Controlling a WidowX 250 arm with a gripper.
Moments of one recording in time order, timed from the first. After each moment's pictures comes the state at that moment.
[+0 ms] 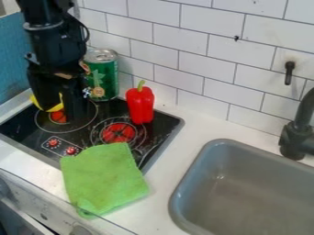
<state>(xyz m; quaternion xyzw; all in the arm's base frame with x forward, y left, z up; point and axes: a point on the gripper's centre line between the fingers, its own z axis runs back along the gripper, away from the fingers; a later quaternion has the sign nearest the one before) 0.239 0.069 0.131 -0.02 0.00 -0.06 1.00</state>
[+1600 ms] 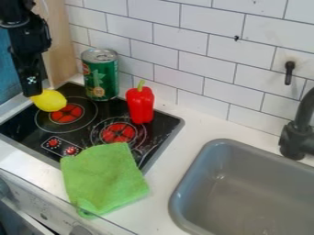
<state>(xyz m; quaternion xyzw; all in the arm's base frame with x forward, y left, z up) 0.292 0.197 0.105 0.07 -0.02 -0.27 0.96</state>
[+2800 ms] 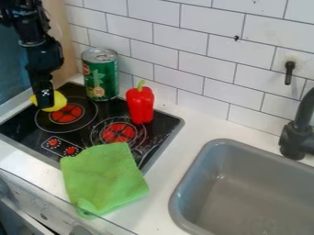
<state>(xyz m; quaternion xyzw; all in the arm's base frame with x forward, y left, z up) 0.325 0.217 0.056 0.02 0.01 -0.28 0.96</state>
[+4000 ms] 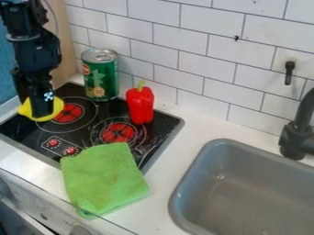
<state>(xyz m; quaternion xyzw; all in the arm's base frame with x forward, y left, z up) 0.258 0.145 0.096 0.01 0.03 -0.16 0.99</state>
